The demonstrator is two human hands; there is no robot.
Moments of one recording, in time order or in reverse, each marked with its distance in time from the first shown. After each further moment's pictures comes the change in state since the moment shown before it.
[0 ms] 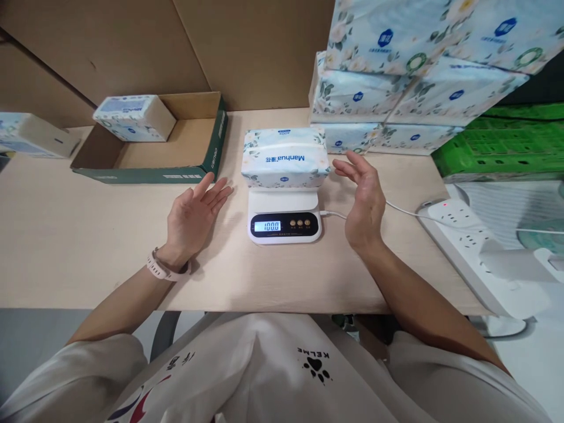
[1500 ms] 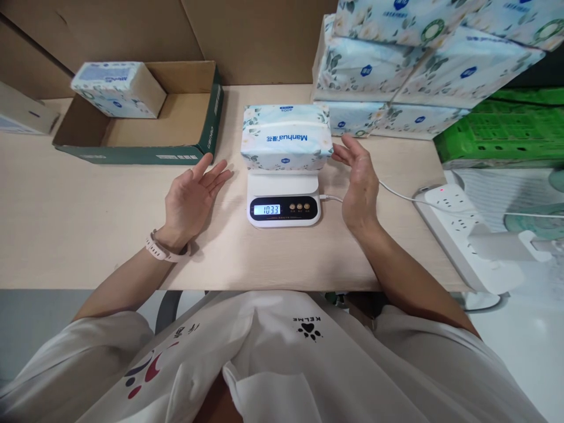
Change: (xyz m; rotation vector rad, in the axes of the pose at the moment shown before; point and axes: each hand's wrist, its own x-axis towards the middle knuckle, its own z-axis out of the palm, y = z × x) left_hand 0.008 -0.013 -0.013 -0.063 -0.096 0.060; right_hand 0.000 0.009 -0.003 0.123 -0.117 0.050
